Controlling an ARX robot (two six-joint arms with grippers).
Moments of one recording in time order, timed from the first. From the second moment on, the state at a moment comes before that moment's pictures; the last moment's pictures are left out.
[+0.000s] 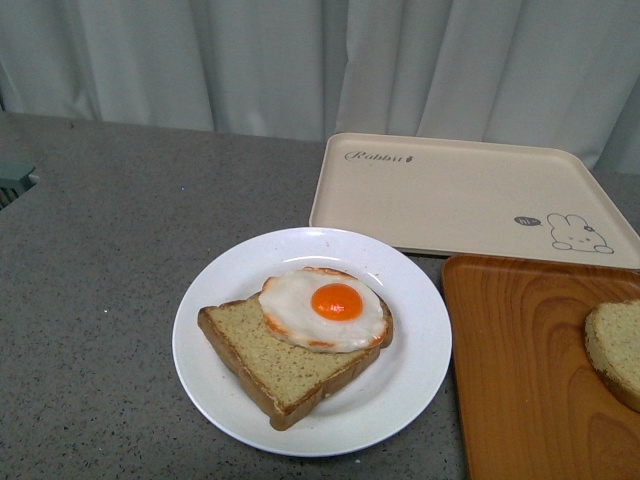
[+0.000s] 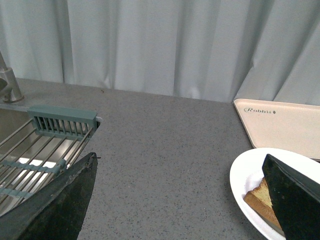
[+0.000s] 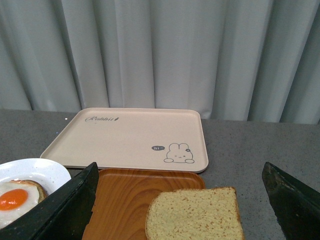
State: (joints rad) left arm 0.00 0.00 0.02 0.00 0.00 -0.01; right arm 0.00 0.00 0.01 0.00 0.00 0.00
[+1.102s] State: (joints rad) left arm 0.00 0.00 0.02 0.00 0.00 -0.01; right arm 0.00 0.00 0.01 0.00 0.00 0.00
